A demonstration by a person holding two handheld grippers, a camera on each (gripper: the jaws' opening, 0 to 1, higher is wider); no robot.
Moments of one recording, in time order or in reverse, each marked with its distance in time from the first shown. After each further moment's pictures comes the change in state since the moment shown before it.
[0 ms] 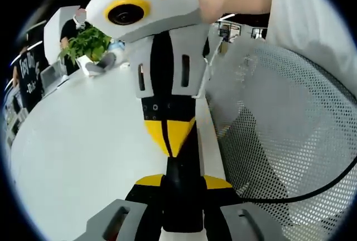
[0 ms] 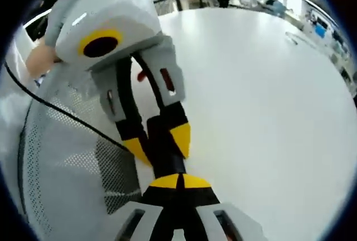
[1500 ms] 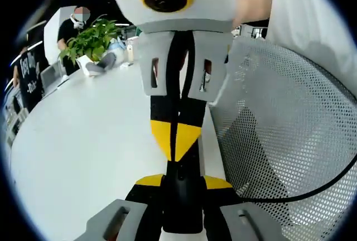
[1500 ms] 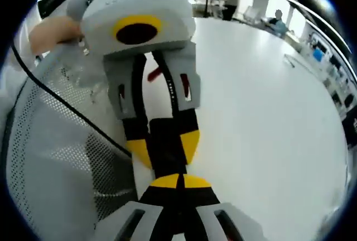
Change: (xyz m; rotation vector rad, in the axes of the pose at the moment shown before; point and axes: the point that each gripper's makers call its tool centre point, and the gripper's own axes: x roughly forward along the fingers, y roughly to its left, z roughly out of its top) left arm 0.000 0.000 0.001 0.000 0.002 0.002; right arm -0.001 0.016 0.007 -0.220 -0.134 -0.180
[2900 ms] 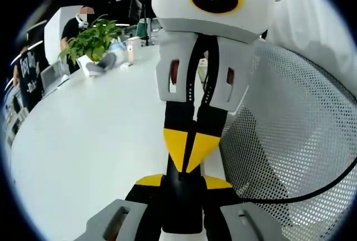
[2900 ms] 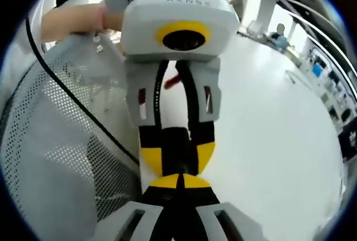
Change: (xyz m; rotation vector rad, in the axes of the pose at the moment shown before) left arm 0.000 0.000 0.000 -0.004 -0.005 -0.002; right arm 0.009 0.004 0.006 -0.090 -0.009 -0.030
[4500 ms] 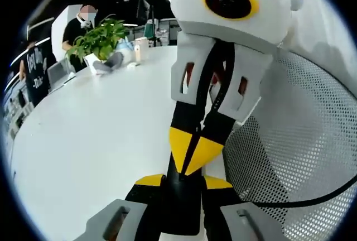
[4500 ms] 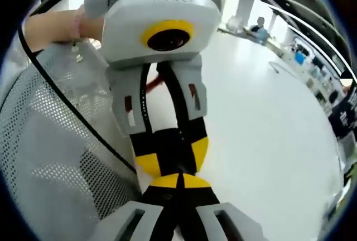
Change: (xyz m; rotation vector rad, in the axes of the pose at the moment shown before) left arm 0.000 0.000 0.002 -0.039 -0.017 0.048; right arm -0.001 -0.003 -0.001 0.184 -0.080 -0.108
